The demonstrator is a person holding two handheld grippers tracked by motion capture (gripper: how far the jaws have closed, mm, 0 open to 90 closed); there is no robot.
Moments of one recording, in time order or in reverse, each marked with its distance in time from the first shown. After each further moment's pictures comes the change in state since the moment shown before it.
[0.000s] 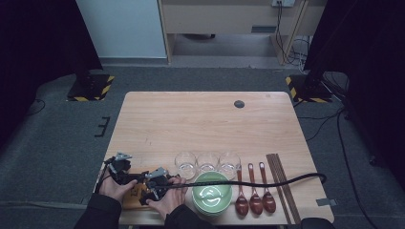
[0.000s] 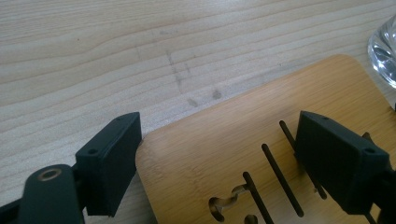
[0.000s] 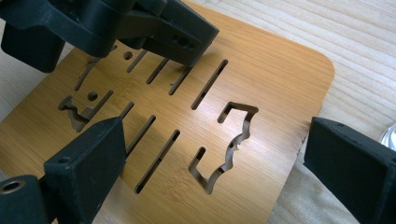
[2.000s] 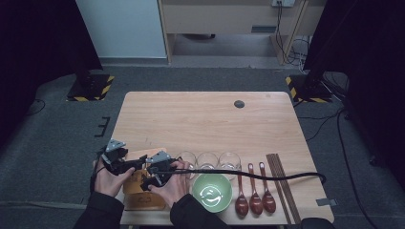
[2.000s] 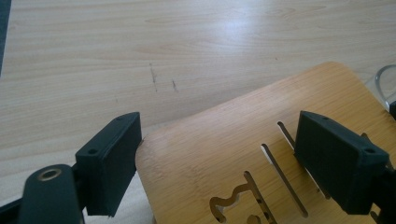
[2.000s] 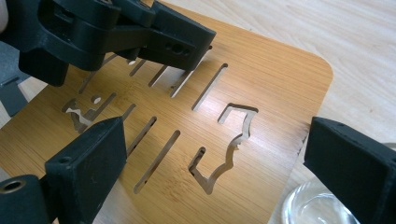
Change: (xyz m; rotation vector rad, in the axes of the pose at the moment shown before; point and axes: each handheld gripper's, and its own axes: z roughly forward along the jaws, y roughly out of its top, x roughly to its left) left arm -0.012 0.042 -0.041 -0.212 0.017 -0.011; right arm -0.021 0.048 -0.044 -0.110 0.001 -0.074
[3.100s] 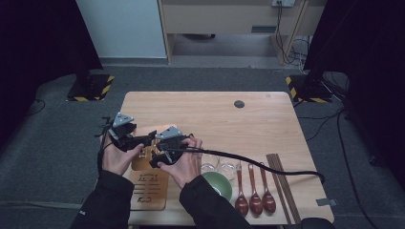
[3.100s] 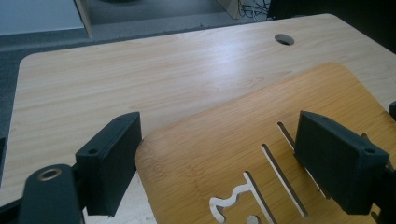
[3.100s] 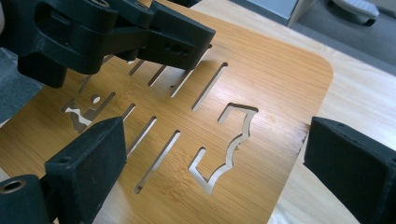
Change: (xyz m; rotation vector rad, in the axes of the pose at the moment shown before) left arm -0.030 0.081 -0.006 -0.108 -0.023 0.063; right arm -0.045 0.053 -0.045 -0.070 -0.089 -0.032
